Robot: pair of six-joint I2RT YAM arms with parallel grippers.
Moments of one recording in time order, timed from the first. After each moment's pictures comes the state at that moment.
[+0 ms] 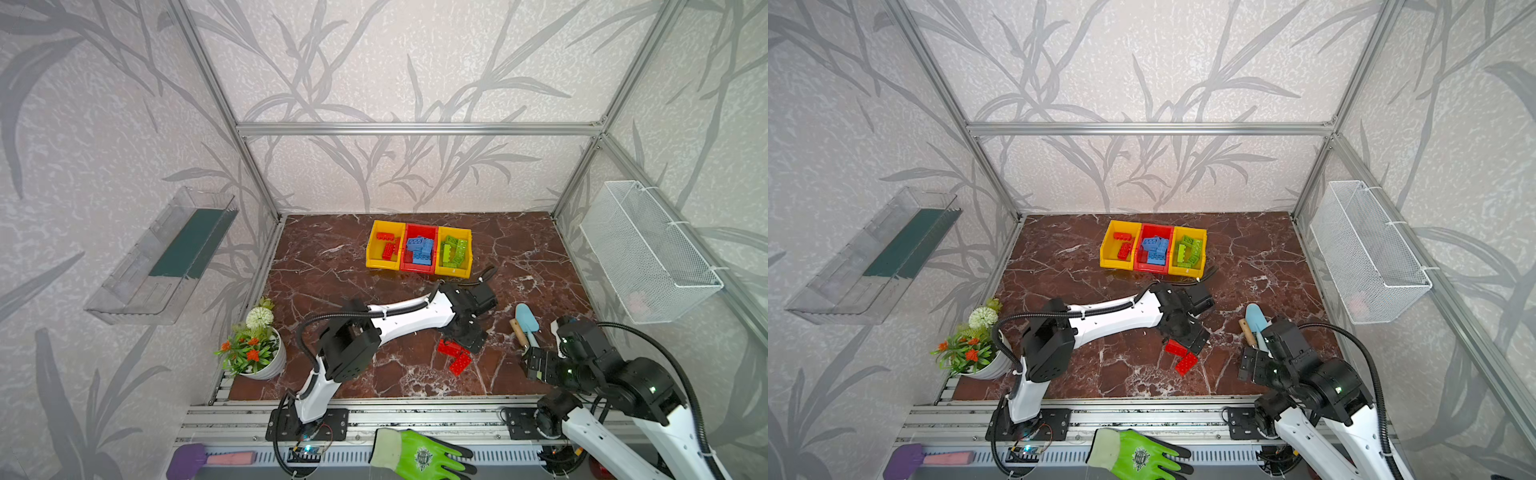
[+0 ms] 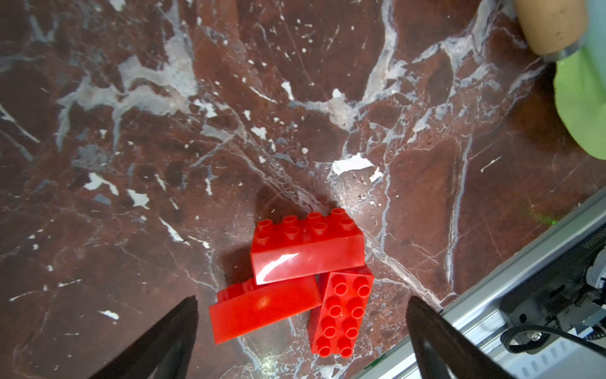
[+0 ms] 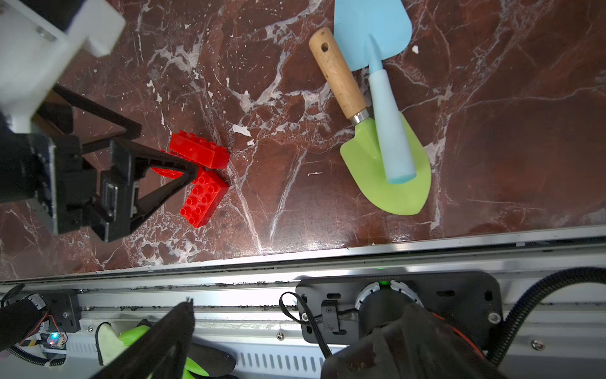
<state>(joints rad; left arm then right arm) -1.10 2.09 1.72 -0.95 0.03 -0.46 0.49 0.50 0.89 -1.50 0.02 0.72</state>
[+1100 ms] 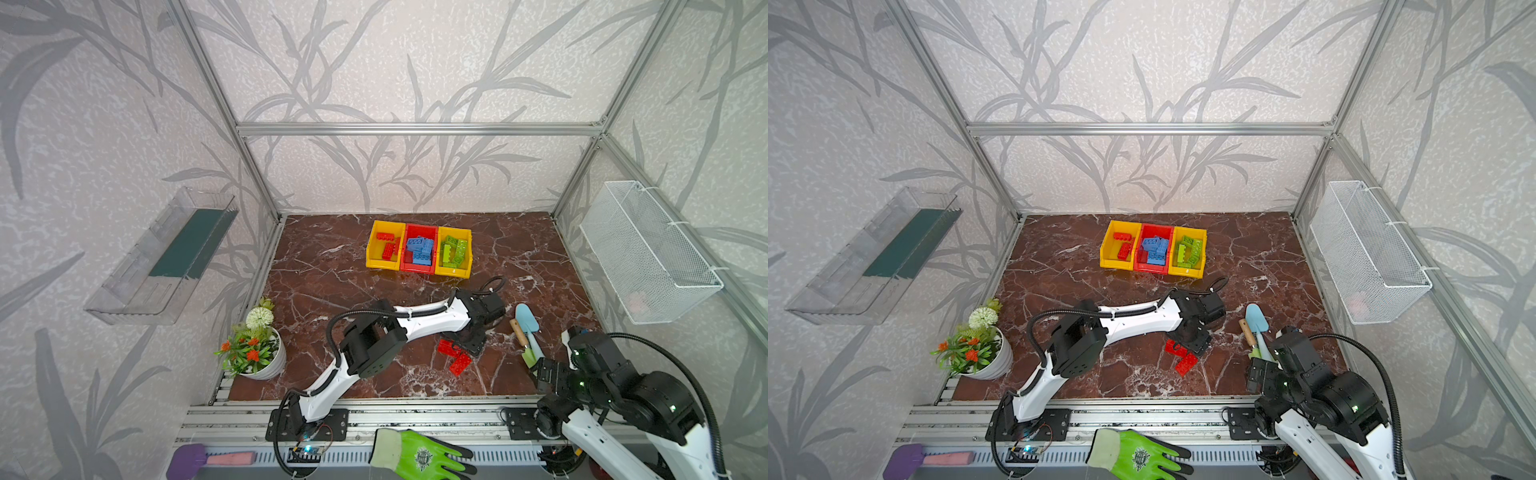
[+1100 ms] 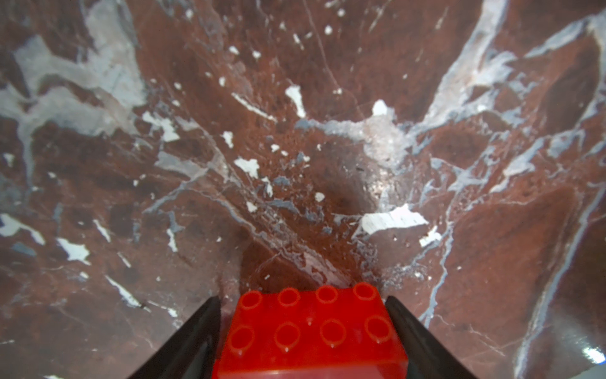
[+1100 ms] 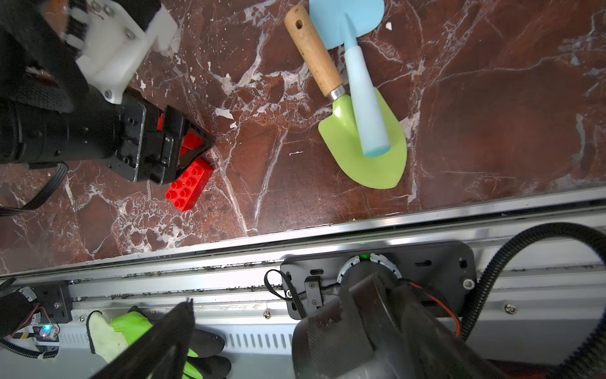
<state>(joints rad) -1.10 2.26 1.83 -0.98 -0.03 -0.52 0.49 0.45 0.92 -1.61 0.03 0.73</state>
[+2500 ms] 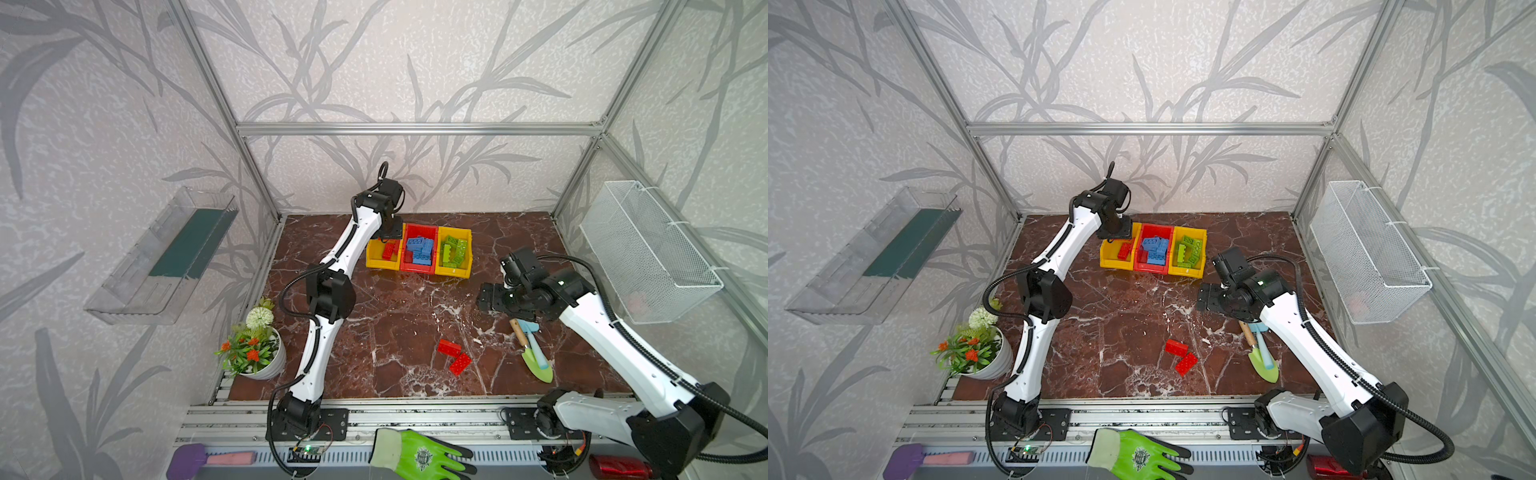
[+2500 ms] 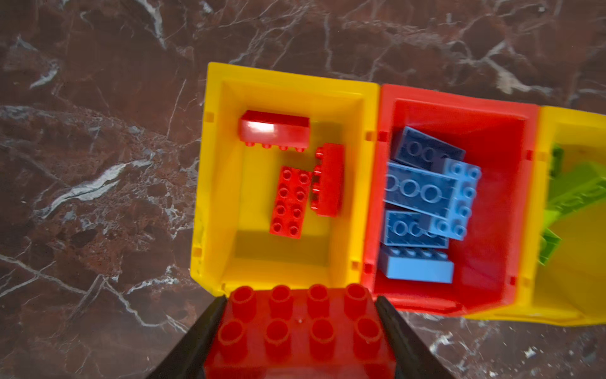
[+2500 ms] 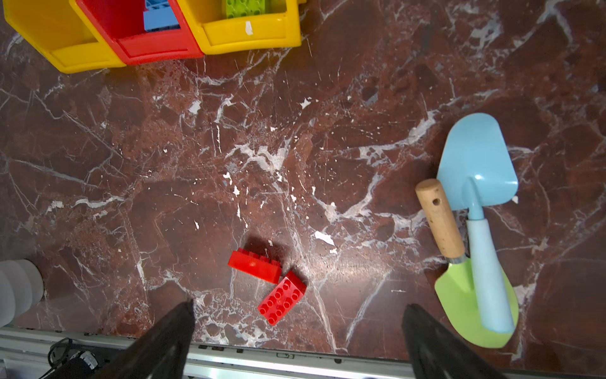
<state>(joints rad) -0.36 2.44 2.55 -1.26 -0.08 -0.34 0.49 1.23 1.20 -1.11 0.00 0.66</state>
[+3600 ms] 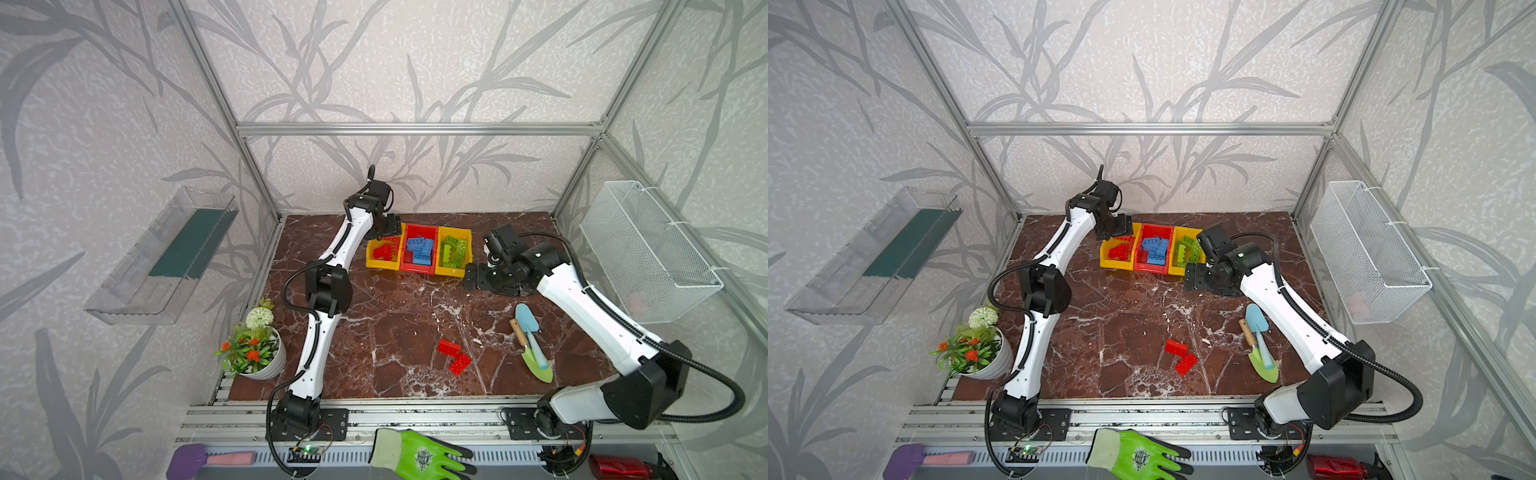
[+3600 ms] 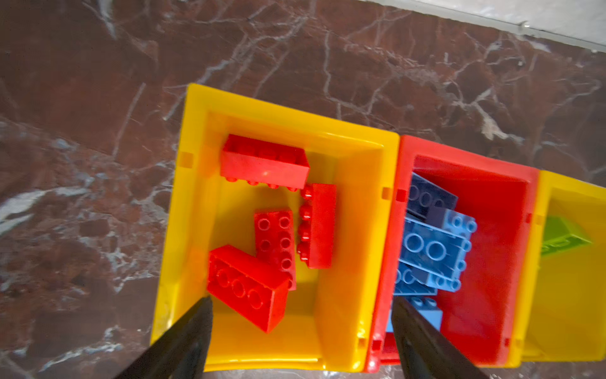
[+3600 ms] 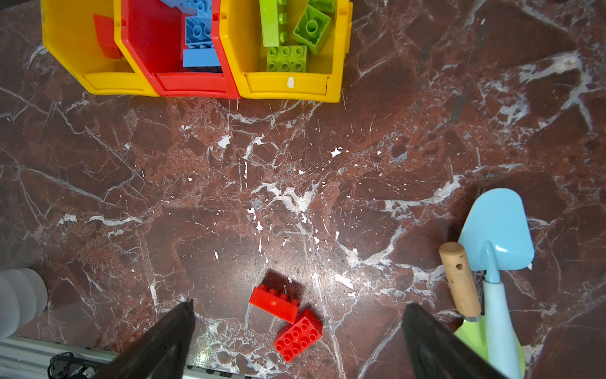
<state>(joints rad) -0.30 2.47 2.52 -1.14 0.14 -0.39 0.49 1.40 1.38 -1.09 0.00 0.58</state>
